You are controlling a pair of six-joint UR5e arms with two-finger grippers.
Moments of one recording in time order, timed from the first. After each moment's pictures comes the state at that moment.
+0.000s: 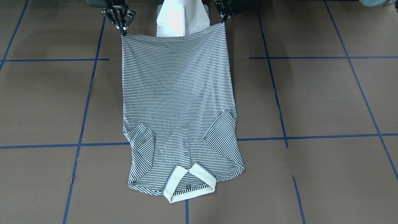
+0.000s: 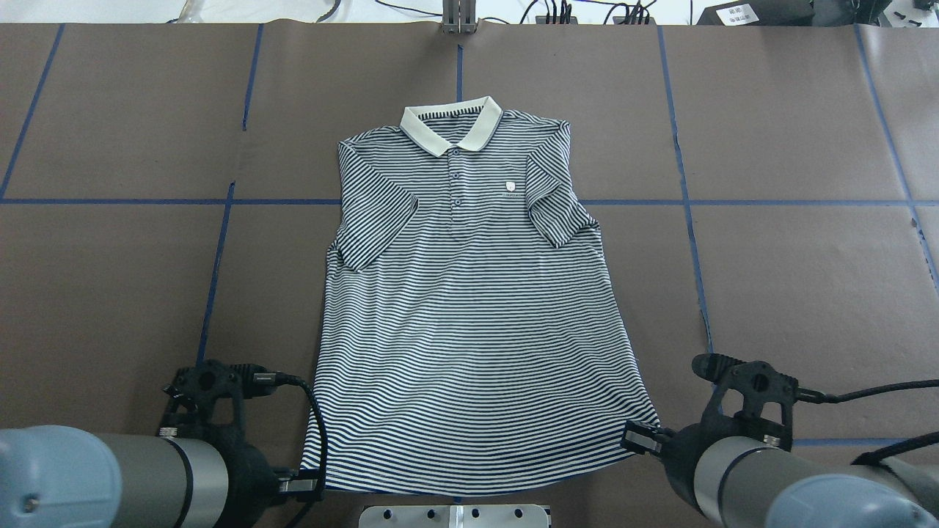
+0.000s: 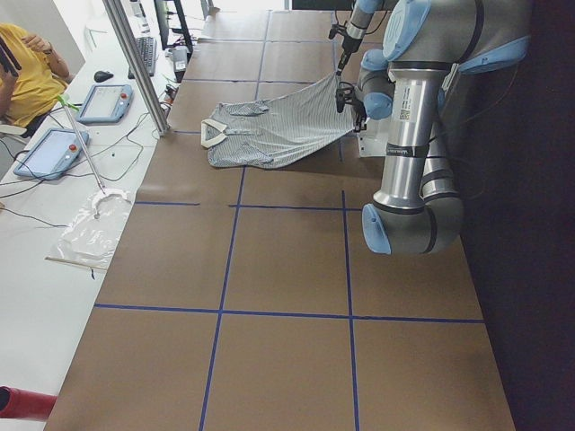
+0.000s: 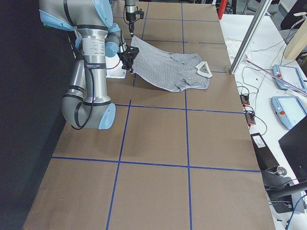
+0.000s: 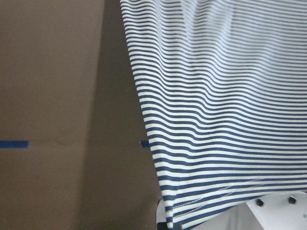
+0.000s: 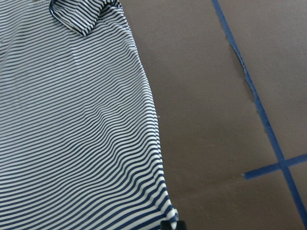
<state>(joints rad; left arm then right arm) -0.14 -1.87 -2.50 -1.33 -1.69 -1.53 0.04 -1.46 2.56 -1.89 1.37 1.86</state>
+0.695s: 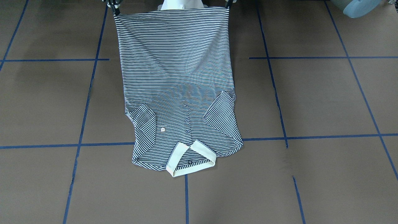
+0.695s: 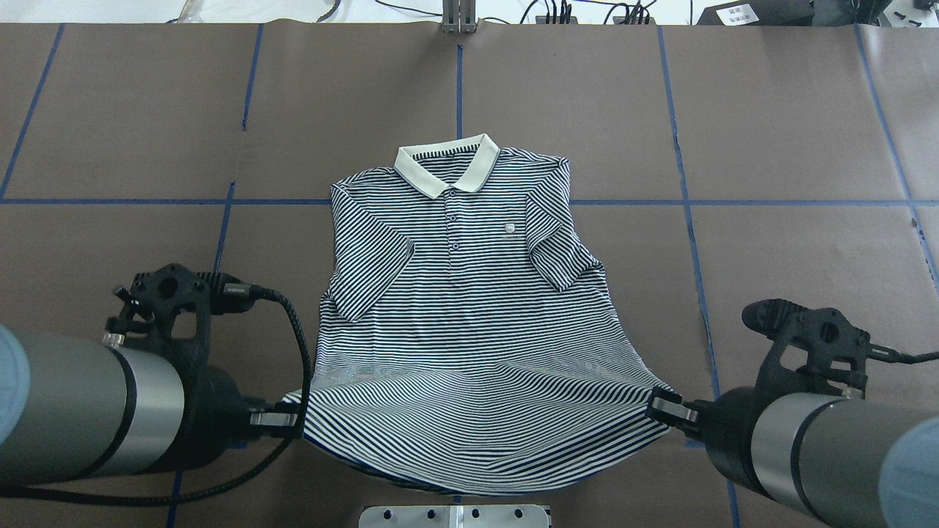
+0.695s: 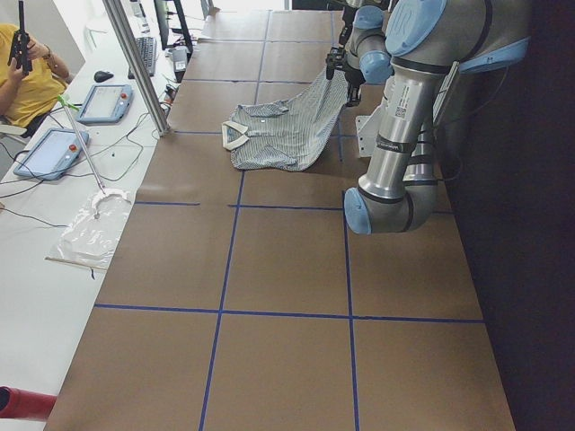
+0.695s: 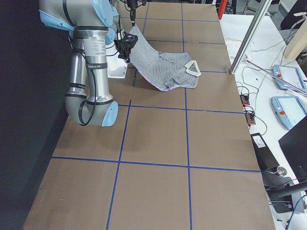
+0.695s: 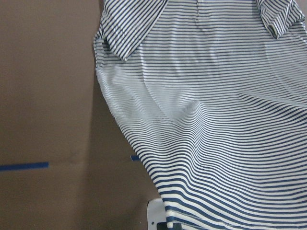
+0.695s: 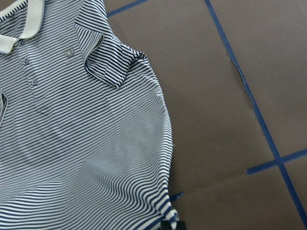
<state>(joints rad) -0.34 -2.04 -2.52 -1.12 -1.77 -1.30 0.19 -1.28 2.63 -2.06 1.49 1.80</state>
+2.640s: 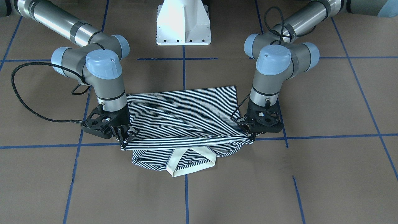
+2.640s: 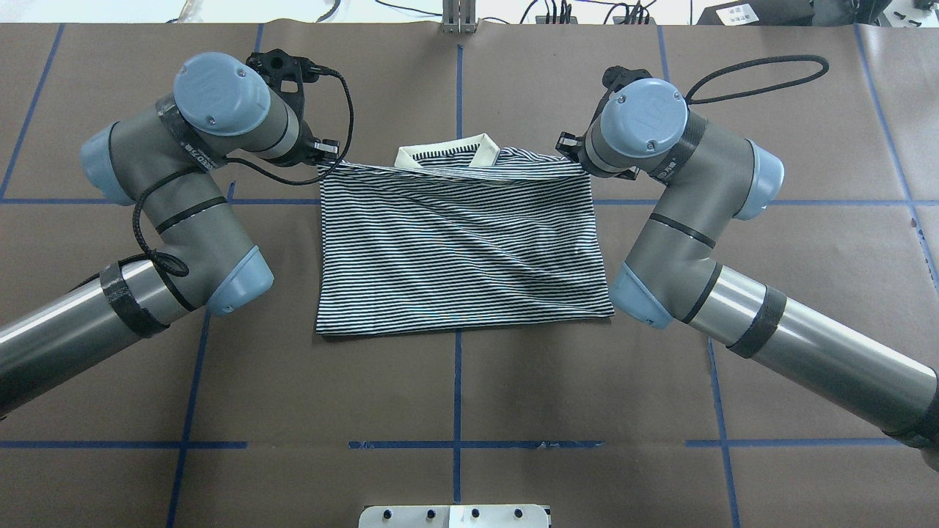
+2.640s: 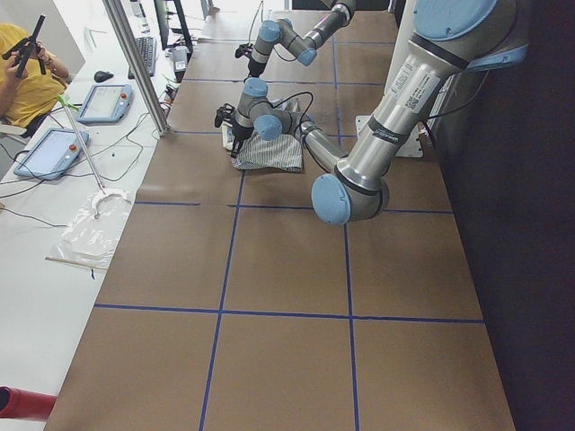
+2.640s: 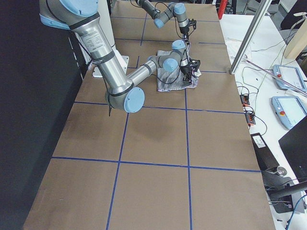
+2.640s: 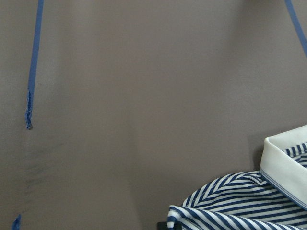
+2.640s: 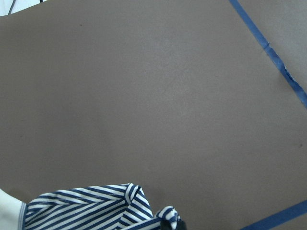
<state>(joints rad) -0.75 -2.19 -1.49 -1.85 -1.75 -0.97 0.71 -0.96 1.49 -1.31 1.66 1.47</state>
